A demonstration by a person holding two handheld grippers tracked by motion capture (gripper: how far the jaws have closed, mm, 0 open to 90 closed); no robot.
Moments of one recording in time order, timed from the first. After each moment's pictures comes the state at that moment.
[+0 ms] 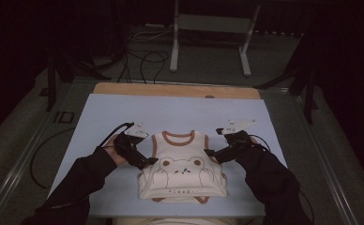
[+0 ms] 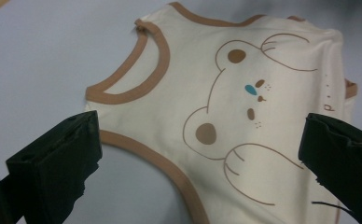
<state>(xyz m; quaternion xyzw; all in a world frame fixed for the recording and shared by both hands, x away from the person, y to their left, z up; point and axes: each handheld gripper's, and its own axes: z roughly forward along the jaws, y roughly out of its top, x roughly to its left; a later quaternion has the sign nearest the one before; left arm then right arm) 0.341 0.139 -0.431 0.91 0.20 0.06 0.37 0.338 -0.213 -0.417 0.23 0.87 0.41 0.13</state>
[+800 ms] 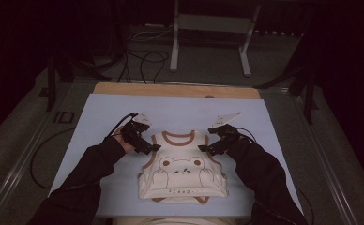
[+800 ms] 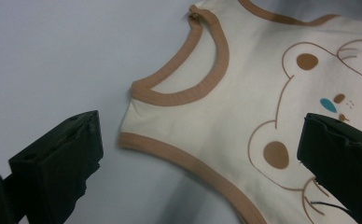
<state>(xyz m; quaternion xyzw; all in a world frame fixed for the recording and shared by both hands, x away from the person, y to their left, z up) 0.396 0.134 -0.462 0.90 0.25 0.05 0.36 0.392 -0.203 -0.467 0.24 0.88 0.40 0.07</state>
